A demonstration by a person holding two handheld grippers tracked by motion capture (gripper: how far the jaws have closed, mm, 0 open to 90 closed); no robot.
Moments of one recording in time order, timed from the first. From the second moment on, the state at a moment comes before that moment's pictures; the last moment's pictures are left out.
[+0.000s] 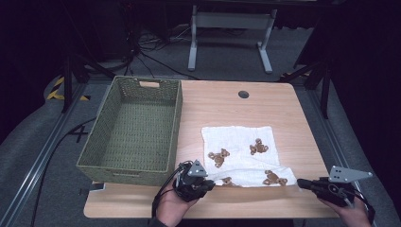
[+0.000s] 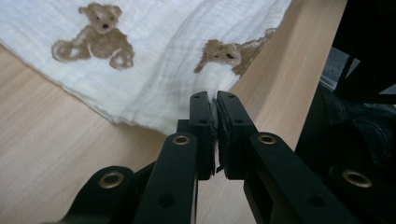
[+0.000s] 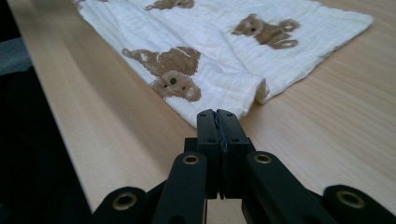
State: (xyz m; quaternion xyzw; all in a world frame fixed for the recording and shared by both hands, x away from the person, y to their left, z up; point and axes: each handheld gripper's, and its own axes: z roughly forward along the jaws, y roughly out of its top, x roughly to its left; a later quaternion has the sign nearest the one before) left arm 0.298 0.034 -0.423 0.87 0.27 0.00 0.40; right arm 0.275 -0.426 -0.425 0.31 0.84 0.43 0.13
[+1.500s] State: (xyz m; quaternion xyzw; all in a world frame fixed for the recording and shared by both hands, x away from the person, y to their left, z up) left arm 0.383 -0.012 -0.433 0.86 0.32 0.07 0.39; right arm 0.379 -0.389 -0.424 0.31 0.86 0.40 0.11
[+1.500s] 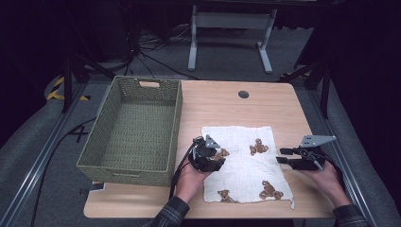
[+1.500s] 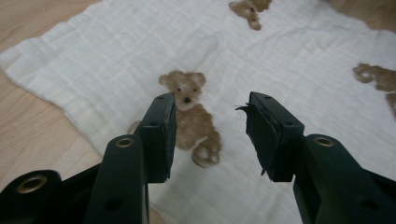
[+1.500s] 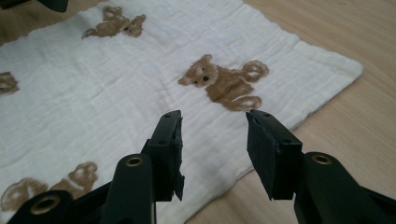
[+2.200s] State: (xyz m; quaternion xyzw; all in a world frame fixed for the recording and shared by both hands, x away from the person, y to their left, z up) left arm 0.445 -0.010 -0.444 0.85 0.38 0.12 0.35; right arm 0.458 -0.370 -0.428 0.31 0.86 0.39 0.14
